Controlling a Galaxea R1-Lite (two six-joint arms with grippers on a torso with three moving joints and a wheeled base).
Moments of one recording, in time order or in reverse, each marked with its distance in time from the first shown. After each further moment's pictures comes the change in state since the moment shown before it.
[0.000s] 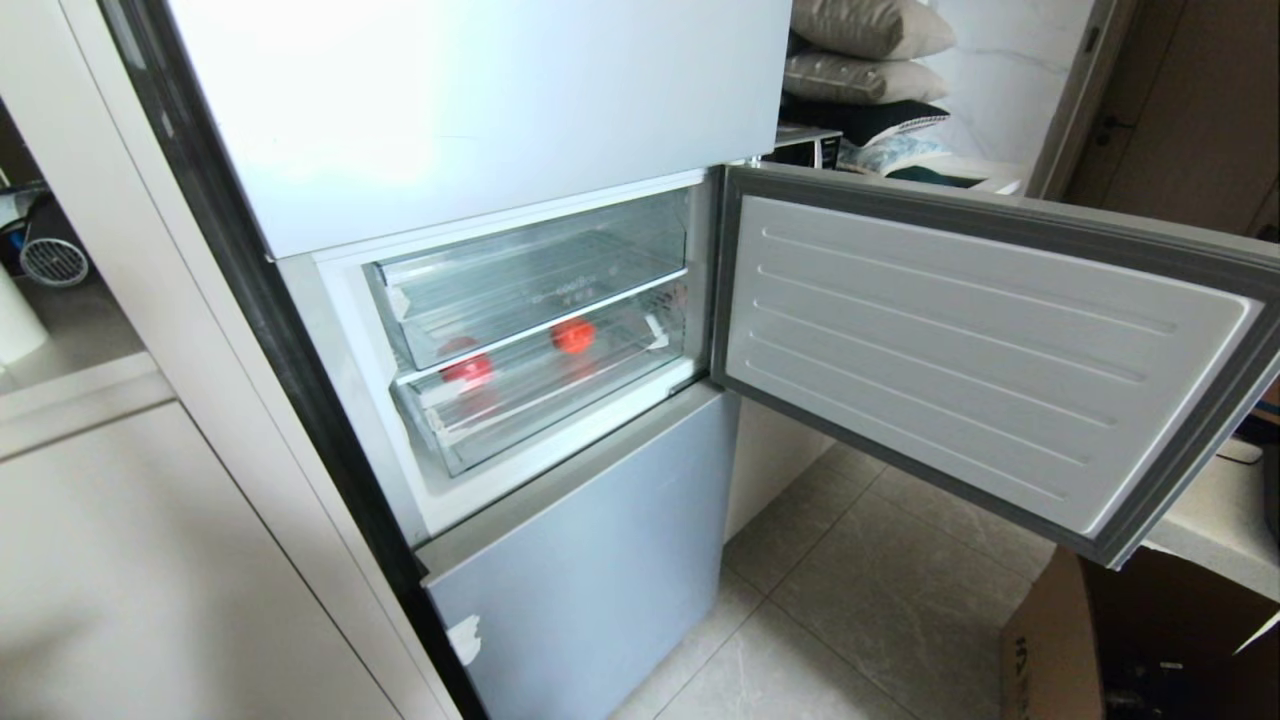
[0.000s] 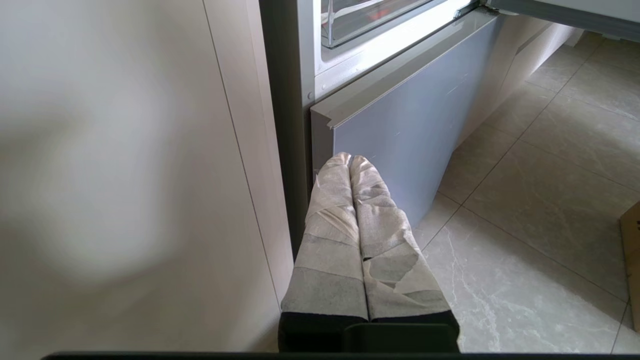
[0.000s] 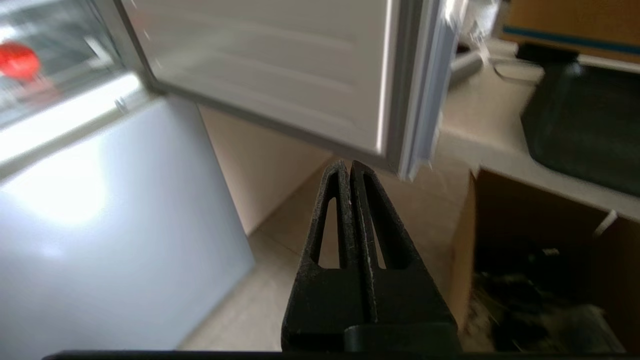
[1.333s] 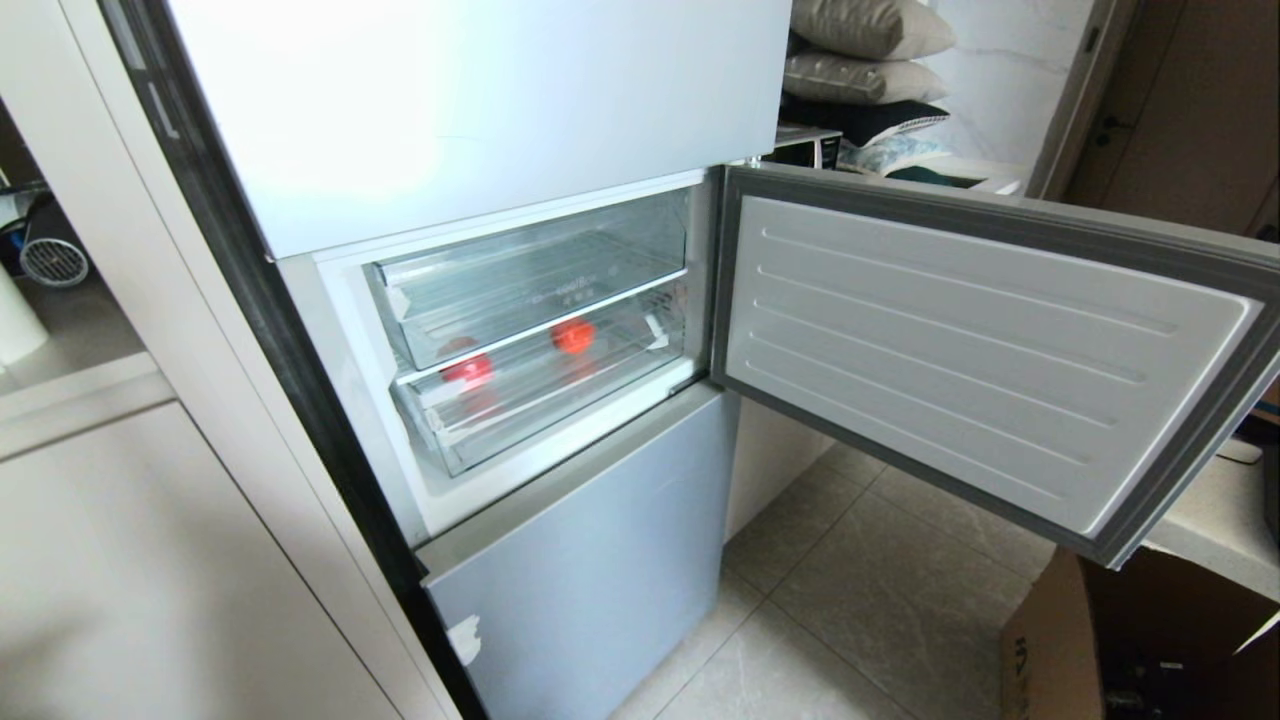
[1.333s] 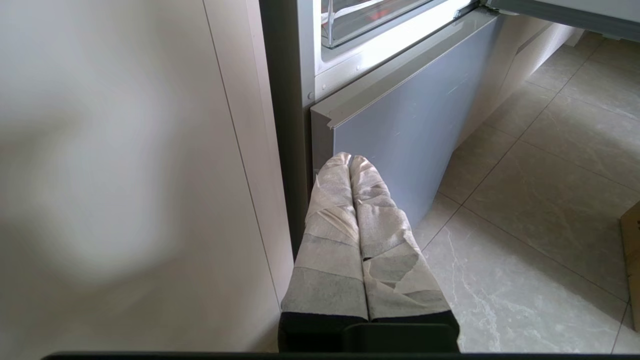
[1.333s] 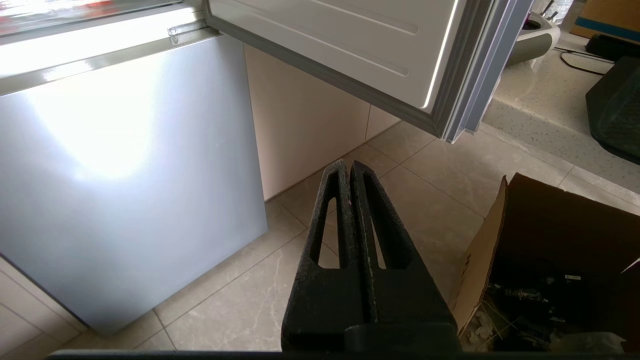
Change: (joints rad) left arm 0.000 0.000 0.000 0.000 0.000 0.000; right arm -0.083 -0.386 0.081 0.308 0.271 -0.096
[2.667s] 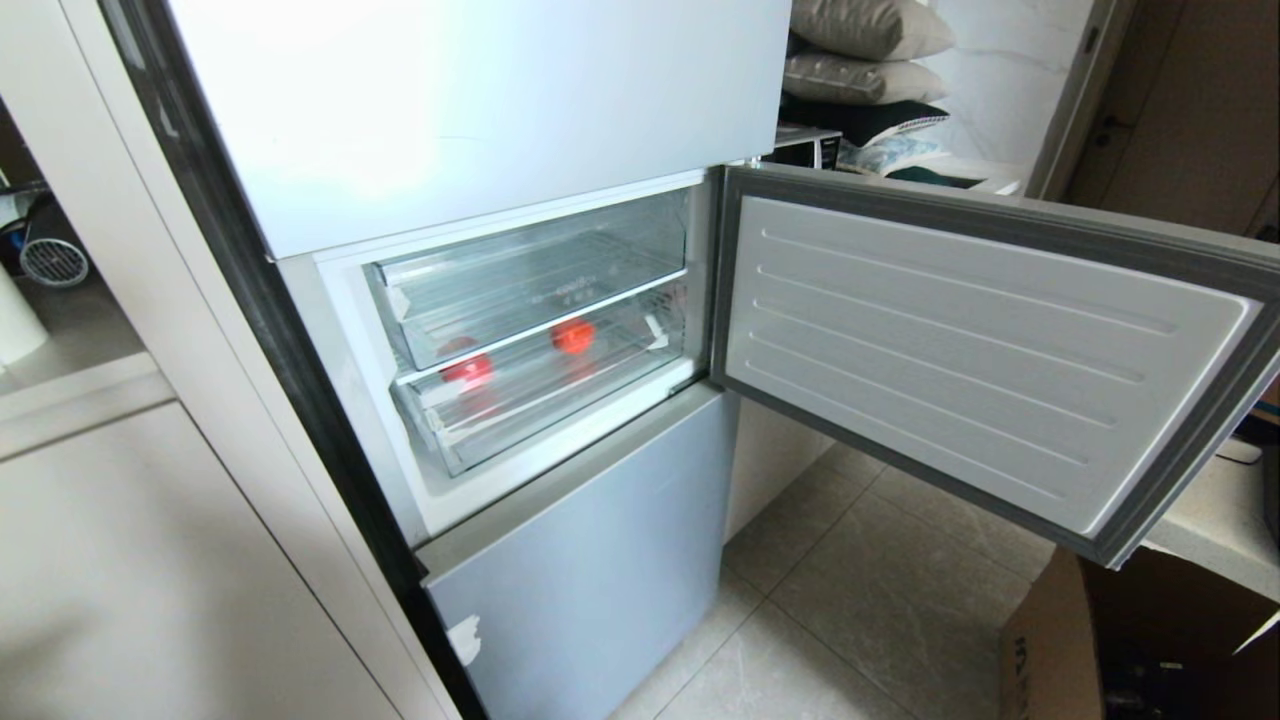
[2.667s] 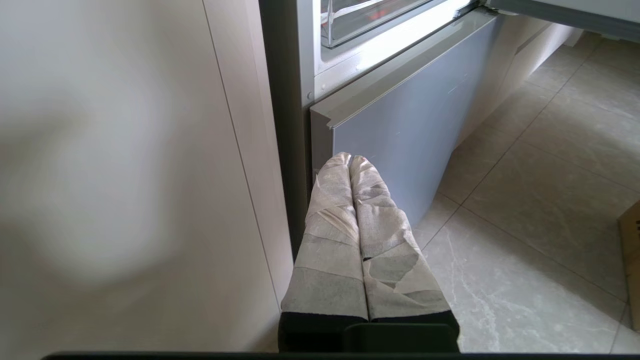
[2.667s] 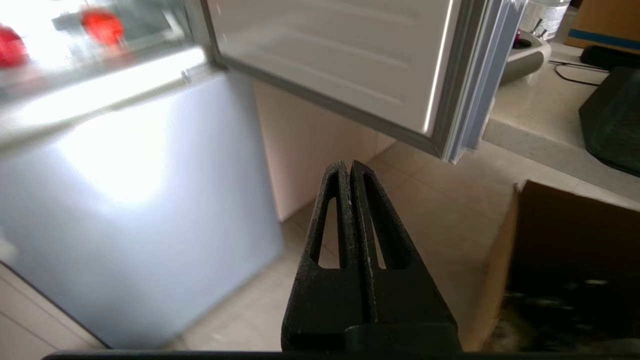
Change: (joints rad) left arm 0.000 0.000 0.000 0.000 0.000 0.000; right arm -0.008 0.075 -0.127 0.007 -0.018 0.094
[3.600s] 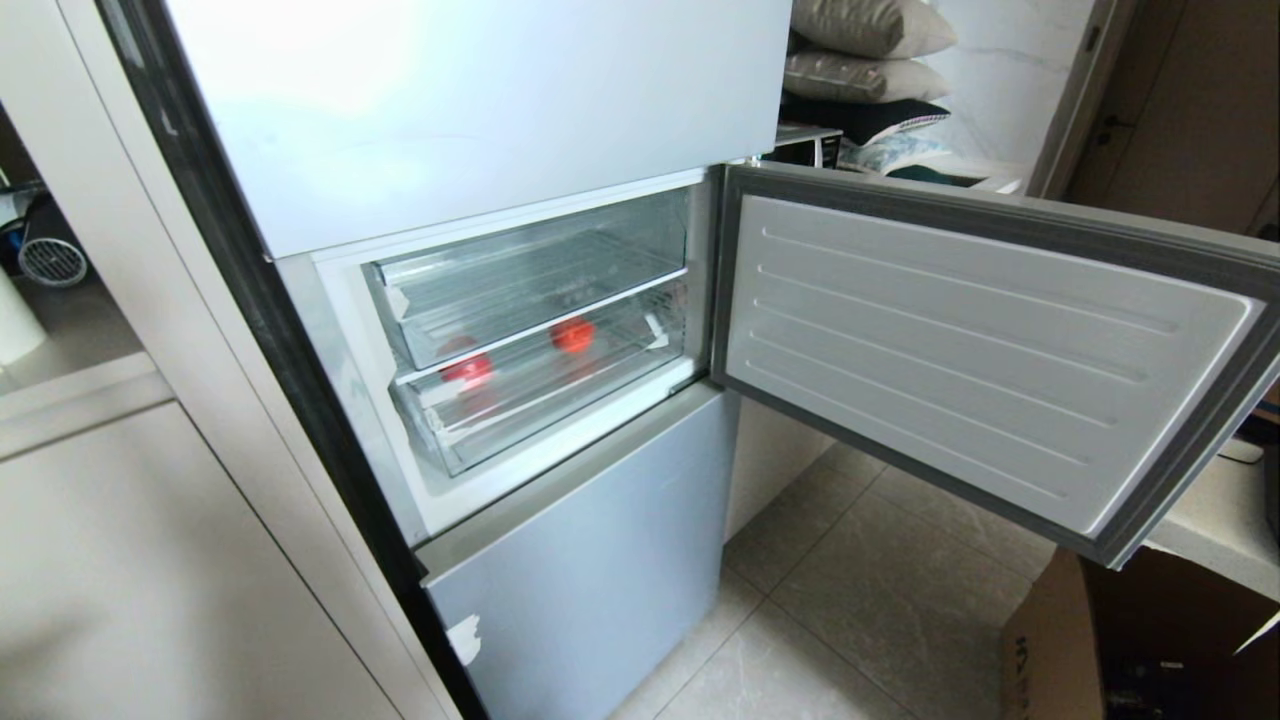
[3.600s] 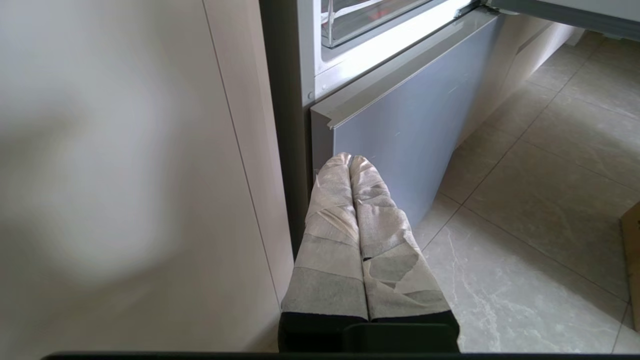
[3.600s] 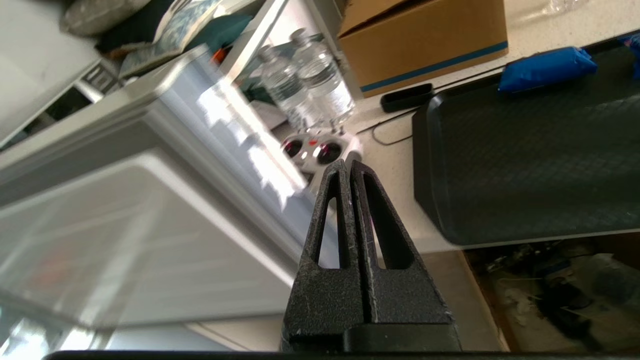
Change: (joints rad) left arm 0.000 0.000 0.000 0.000 0.000 0.000; right arm -0.912 1.049 -0.382 -0.626 0.320 0.437
